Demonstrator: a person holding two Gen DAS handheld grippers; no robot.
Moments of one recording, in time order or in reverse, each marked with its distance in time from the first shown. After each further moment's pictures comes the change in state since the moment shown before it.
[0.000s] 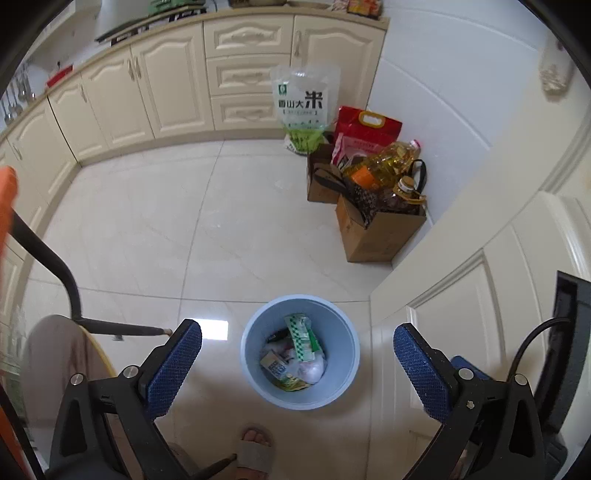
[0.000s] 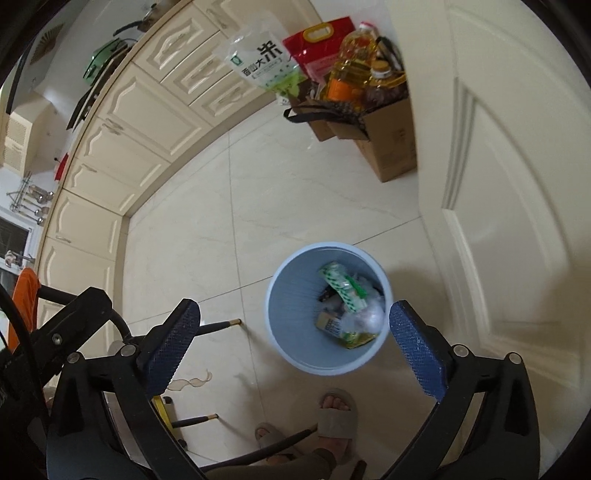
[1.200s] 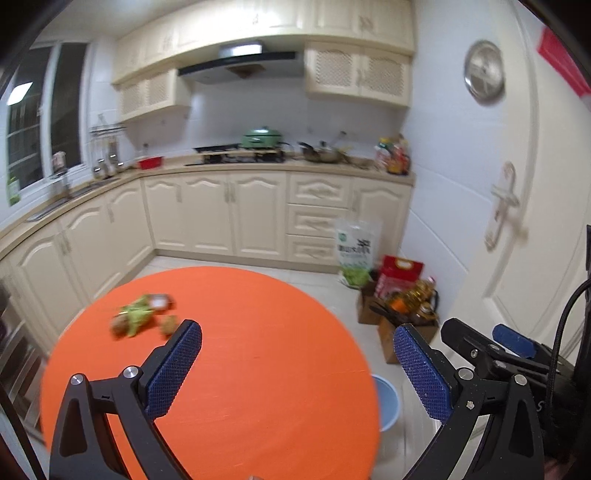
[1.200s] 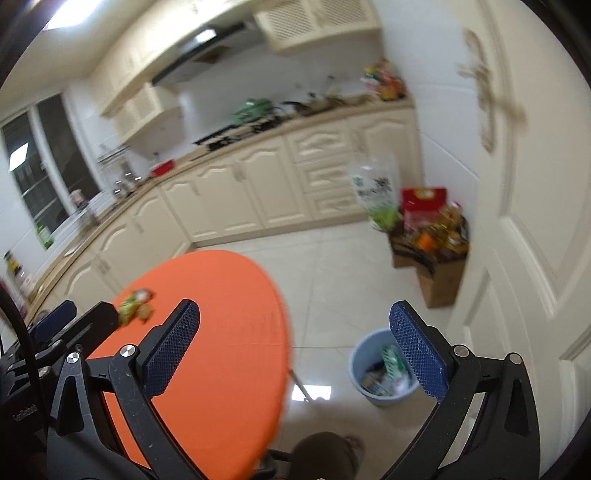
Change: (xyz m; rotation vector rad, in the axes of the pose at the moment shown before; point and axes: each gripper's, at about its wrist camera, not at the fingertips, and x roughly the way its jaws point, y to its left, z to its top) left arm -0.392 0.172 -0.293 -0.109 -0.545 0.105; right arm -0.280 0.275 -0.165 -0.466 -0.427 0.124
